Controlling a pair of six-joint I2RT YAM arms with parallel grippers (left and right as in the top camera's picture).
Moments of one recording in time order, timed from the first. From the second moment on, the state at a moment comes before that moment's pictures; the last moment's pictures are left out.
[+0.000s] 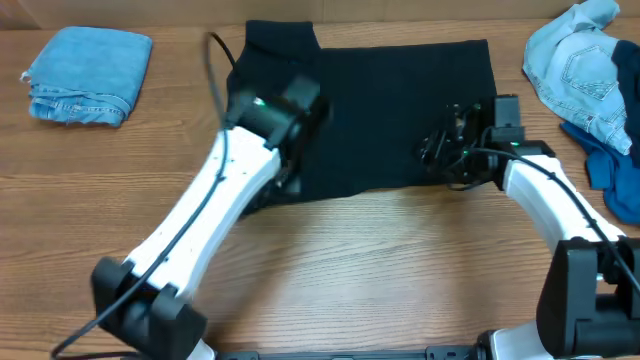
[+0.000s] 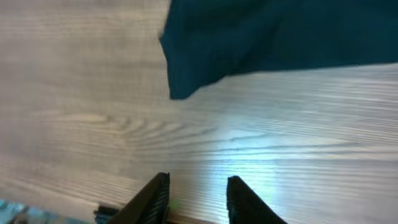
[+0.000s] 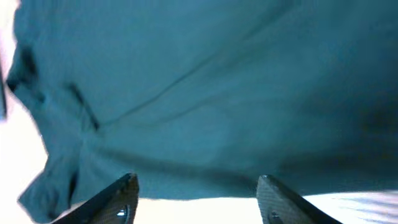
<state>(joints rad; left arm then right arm) -0.54 1.76 1.70 -1.56 -0.27 -0.57 0.01 1.67 1.05 -0.48 -0.44 0.44</state>
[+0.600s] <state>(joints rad) -0.29 1.77 1.14 -1.00 -0.22 -0.48 -0.02 1.67 1.05 -0.49 -0.44 0.44</state>
